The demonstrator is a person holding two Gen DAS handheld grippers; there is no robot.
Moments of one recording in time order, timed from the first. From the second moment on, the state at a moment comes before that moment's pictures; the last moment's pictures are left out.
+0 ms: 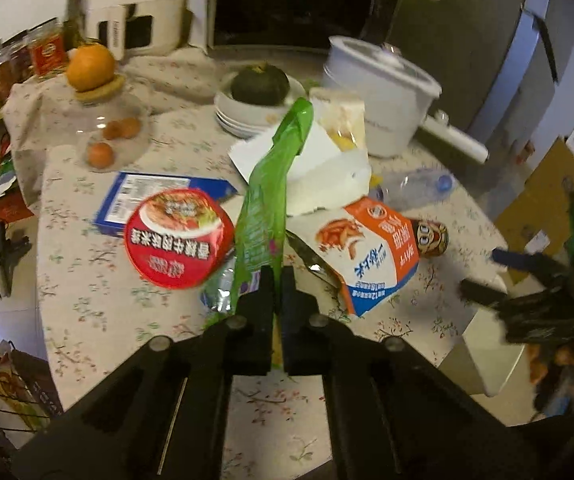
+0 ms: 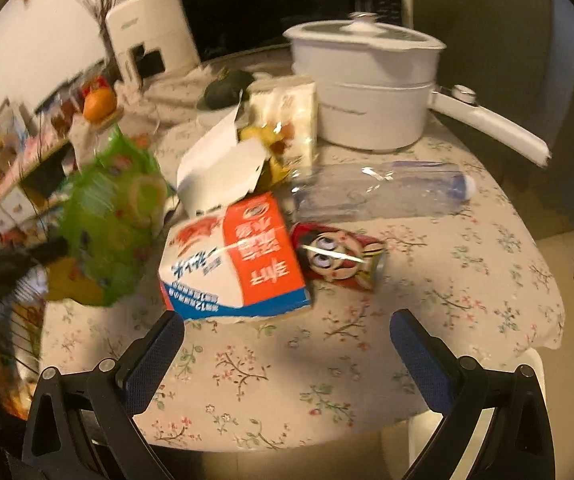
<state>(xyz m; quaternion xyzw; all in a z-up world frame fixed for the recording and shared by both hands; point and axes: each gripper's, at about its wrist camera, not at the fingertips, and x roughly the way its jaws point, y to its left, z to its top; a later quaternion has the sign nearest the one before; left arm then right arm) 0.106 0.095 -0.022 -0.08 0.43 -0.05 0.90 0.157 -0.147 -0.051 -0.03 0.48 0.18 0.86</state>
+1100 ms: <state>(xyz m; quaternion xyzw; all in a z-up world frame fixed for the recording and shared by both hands) 0.076 0.125 0.000 -0.12 0.37 -0.07 0.92 0.169 -0.055 -0.072 -0.15 0.44 0.13 0.88</state>
